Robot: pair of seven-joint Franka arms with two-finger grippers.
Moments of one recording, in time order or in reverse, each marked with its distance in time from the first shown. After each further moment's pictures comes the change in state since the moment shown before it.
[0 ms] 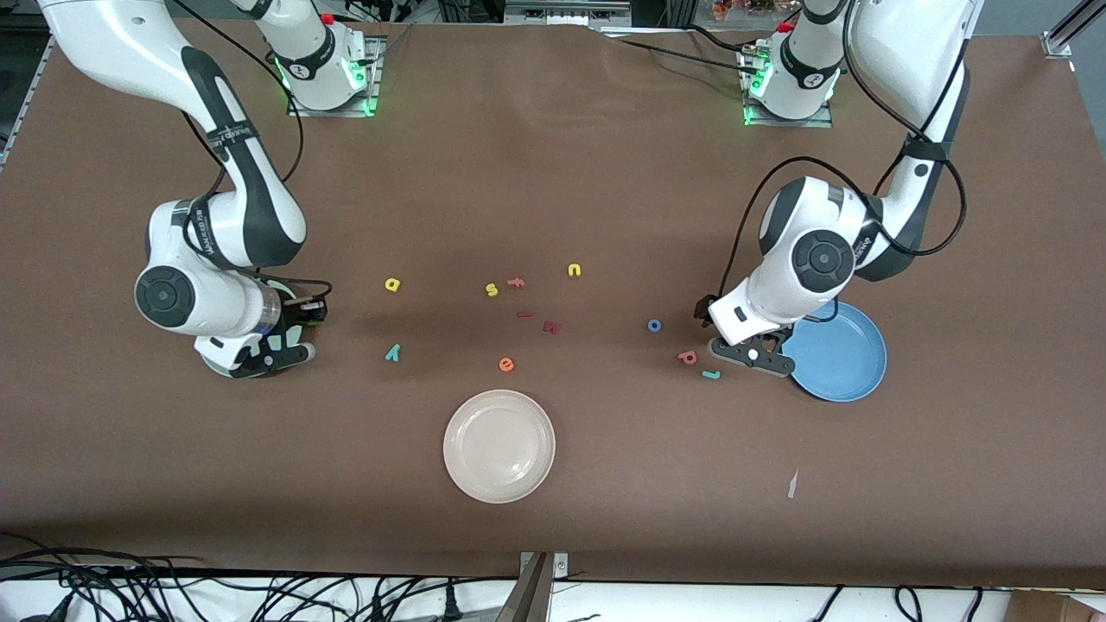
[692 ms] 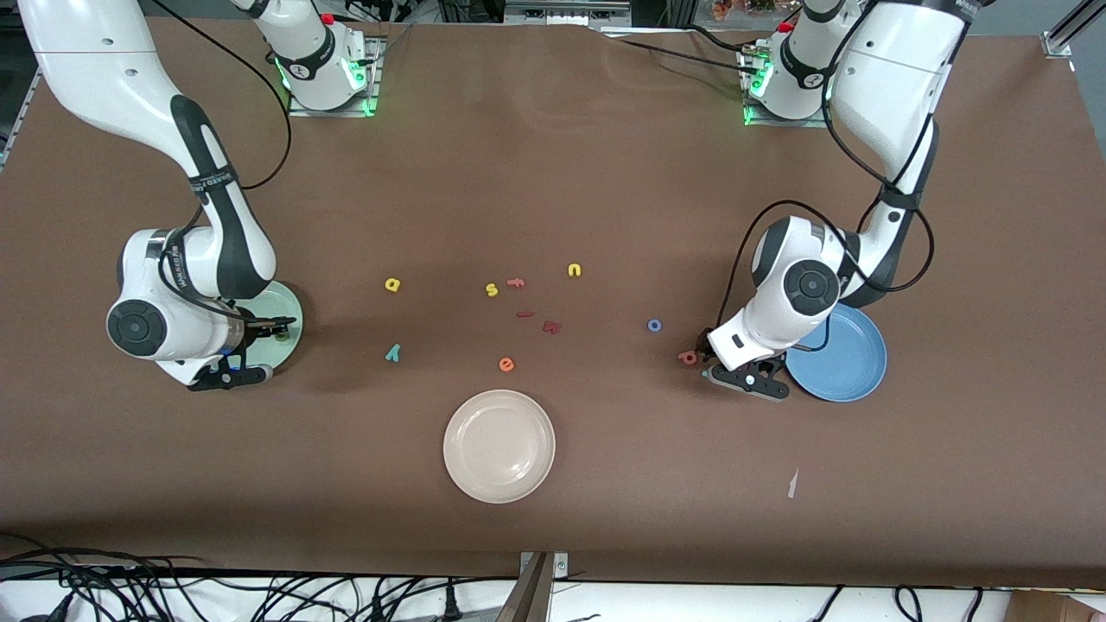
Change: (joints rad) left arm -0.001 0.175 0.021 0.003 0.000 0.287 0.023; right arm -0.016 0.096 -0.096 0.065 -0.060 0.003 0.007
